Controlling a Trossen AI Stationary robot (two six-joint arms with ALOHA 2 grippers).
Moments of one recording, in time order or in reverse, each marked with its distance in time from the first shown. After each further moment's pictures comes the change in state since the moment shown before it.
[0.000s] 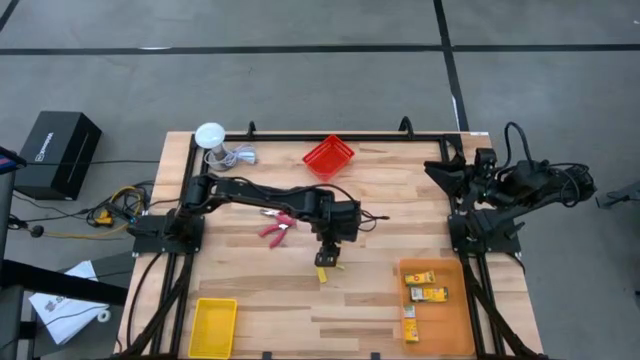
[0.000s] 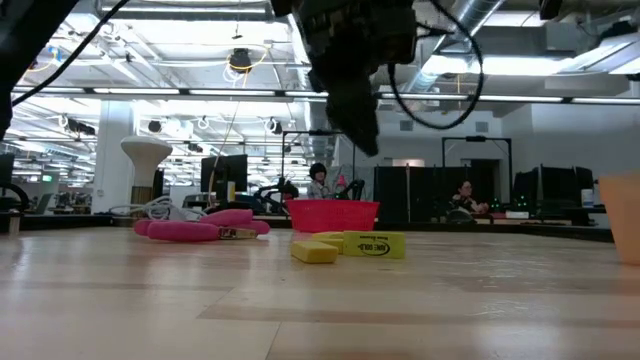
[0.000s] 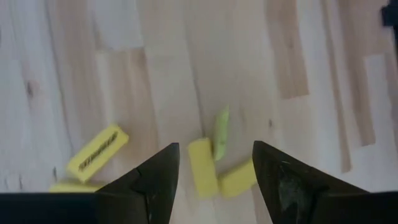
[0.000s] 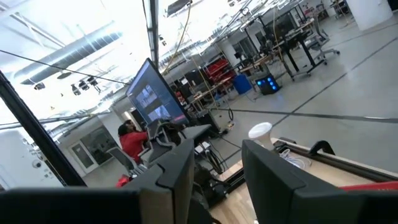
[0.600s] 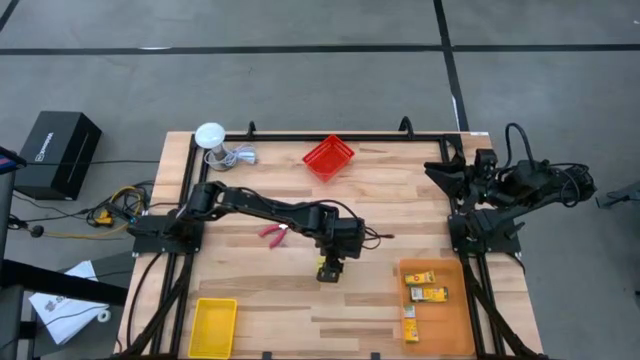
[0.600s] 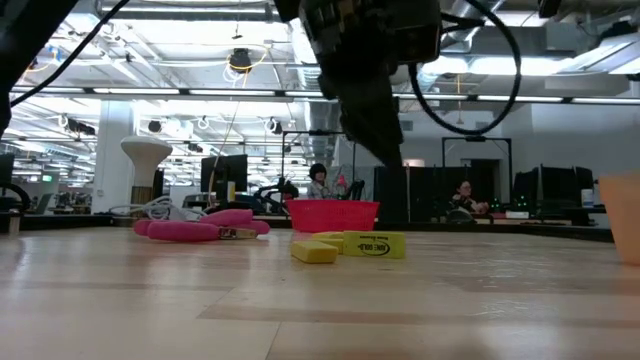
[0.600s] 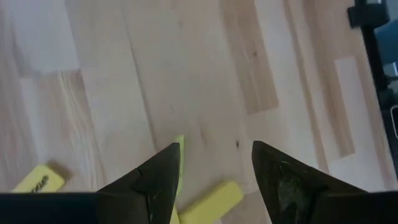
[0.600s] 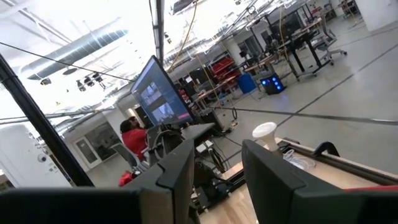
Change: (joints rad) left arm -0.059 0.059 0.000 0.090 0.040 -0.023; right arm 0.002 -0.002 0.000 0.004 -0.026 -0.022
